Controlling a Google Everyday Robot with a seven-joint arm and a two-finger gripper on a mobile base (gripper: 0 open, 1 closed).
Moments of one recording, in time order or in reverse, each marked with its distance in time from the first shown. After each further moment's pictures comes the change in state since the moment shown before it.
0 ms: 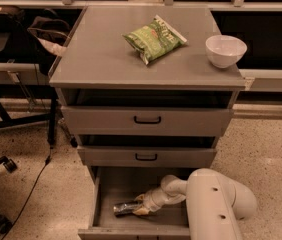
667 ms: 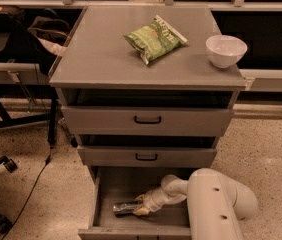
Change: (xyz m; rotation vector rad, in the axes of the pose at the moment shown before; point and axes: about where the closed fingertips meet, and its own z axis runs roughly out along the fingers) arm -0.004 0.001 -0.004 -0.003 -0.010 -0.002
